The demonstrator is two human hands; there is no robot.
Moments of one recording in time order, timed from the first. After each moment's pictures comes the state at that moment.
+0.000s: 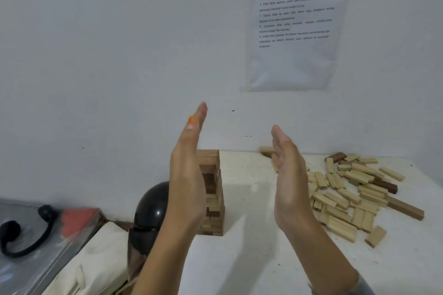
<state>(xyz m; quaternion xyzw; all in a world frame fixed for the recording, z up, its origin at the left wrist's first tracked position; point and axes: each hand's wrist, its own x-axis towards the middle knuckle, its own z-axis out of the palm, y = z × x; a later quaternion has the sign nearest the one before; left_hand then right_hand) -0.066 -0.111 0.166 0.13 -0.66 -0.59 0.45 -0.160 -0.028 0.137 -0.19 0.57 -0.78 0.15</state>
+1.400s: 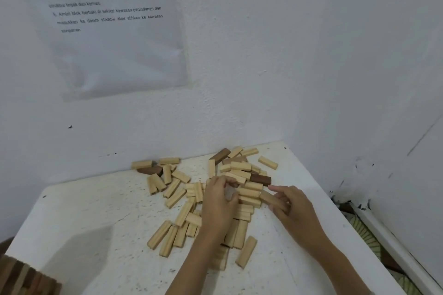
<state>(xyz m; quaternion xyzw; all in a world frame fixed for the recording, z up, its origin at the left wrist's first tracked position) -0.351 0.018 -0.017 0.13 -0.87 -0.44 0.18 -0.391 0.199 -0.027 -0.21 0.88 -0.43 -0.04</state>
